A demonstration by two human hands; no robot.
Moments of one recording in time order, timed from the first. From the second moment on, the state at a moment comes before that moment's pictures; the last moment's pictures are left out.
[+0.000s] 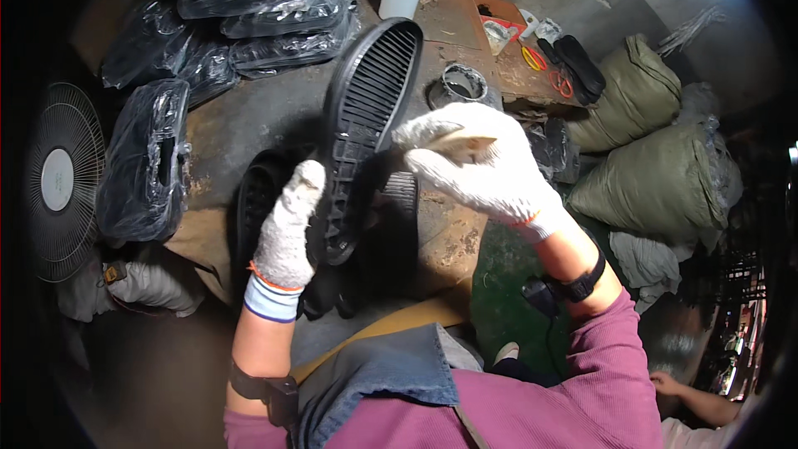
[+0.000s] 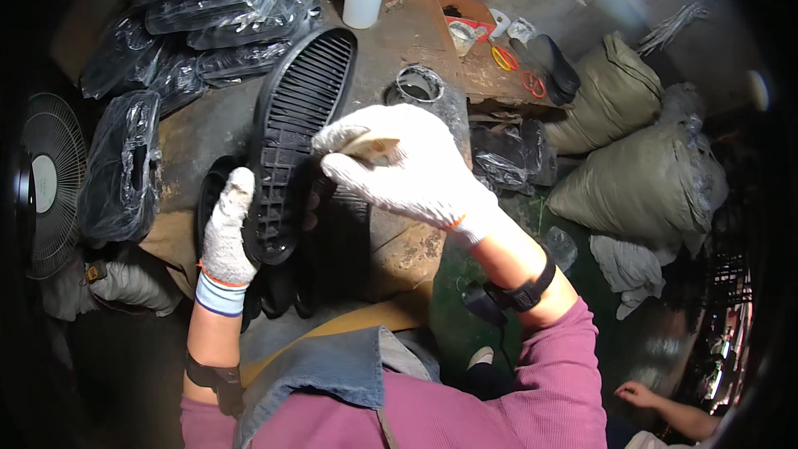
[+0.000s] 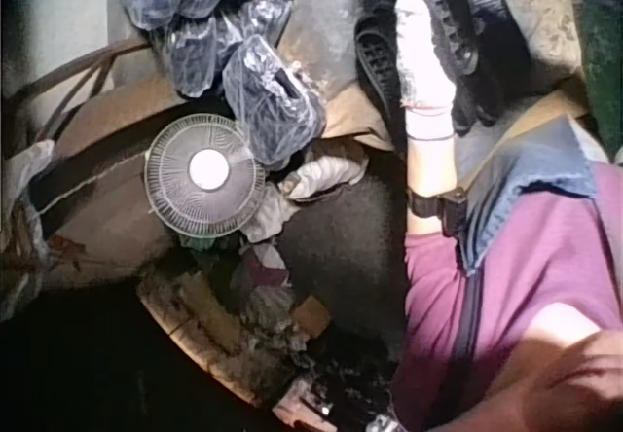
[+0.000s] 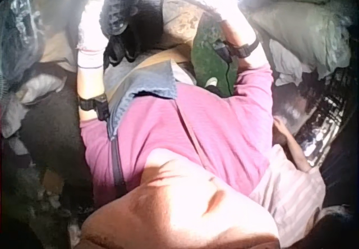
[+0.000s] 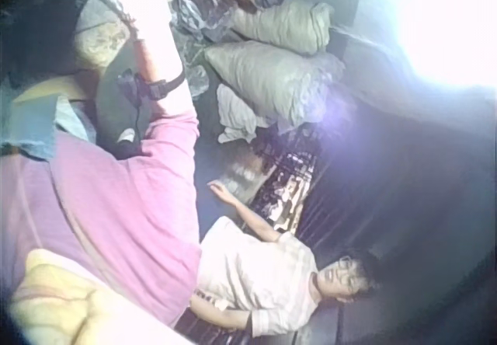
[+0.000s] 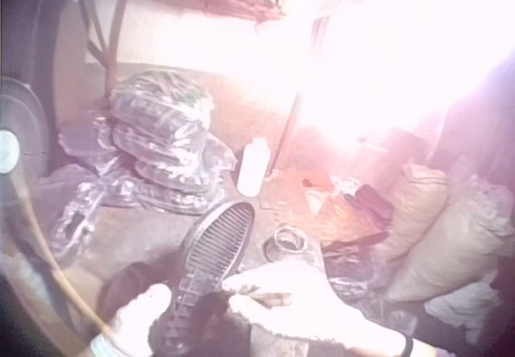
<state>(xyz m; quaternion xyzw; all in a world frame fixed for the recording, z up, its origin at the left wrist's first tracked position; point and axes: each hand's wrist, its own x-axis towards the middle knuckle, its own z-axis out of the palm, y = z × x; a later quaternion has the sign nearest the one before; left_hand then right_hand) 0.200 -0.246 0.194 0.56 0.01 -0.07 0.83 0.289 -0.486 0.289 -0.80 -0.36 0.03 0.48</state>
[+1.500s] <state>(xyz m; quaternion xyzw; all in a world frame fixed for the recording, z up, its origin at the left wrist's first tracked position) 0.162 -0.284 0.168 0.19 0.04 -0.24 0.95 0.337 -0.524 0.231 -0.83 -0.47 -0.28 0.13</state>
